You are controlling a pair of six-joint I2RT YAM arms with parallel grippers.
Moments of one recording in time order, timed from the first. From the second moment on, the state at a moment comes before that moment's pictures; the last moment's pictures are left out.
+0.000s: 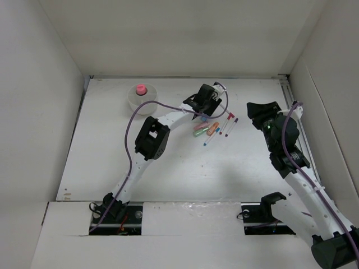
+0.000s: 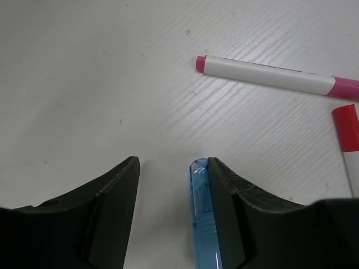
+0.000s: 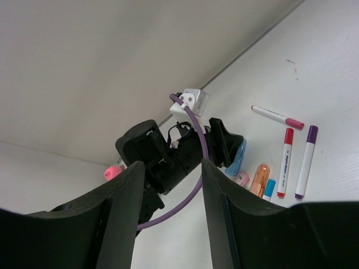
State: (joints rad) left arm -0.70 2.54 2.17 -0.24 -0.06 0.13; right arm 0.31 0.81 0.75 -0.02 0.31 0.91
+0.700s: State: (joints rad) left arm -0.70 2.52 2.10 -0.25 -0.04 0.10; right arm 0.31 0.85 0.76 -0.02 0.25 0.89
